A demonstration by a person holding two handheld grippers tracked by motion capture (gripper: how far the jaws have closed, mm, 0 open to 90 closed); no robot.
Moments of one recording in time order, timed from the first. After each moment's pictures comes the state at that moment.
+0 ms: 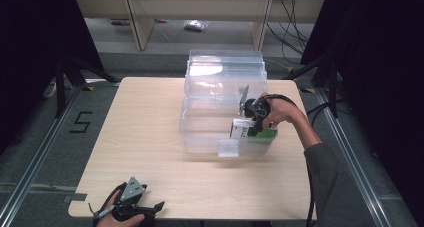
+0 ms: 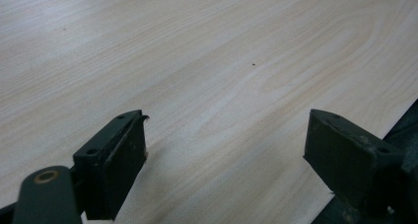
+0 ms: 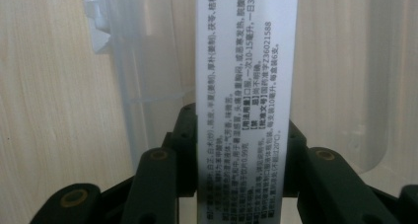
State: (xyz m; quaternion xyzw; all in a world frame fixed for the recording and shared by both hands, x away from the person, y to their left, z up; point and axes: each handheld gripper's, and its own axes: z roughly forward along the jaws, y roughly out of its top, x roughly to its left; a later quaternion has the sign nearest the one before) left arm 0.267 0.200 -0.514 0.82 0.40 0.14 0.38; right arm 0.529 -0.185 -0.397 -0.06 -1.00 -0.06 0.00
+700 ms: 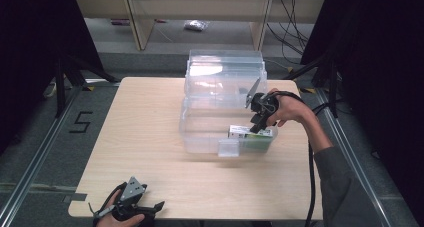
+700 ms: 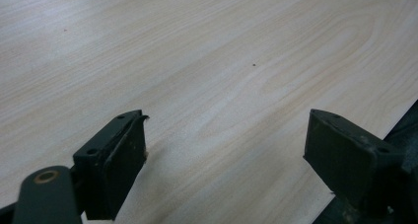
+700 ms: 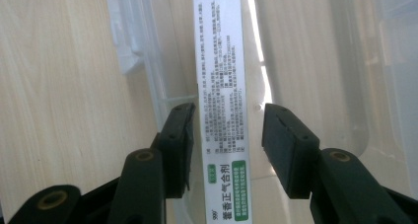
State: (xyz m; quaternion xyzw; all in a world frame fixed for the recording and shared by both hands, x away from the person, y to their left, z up) left arm 0.268 0.200 -0.513 0.83 0.40 0.14 0.37; right arm 0.517 -0.201 -0.367 -0.10 -0.99 -0.13 -0.02
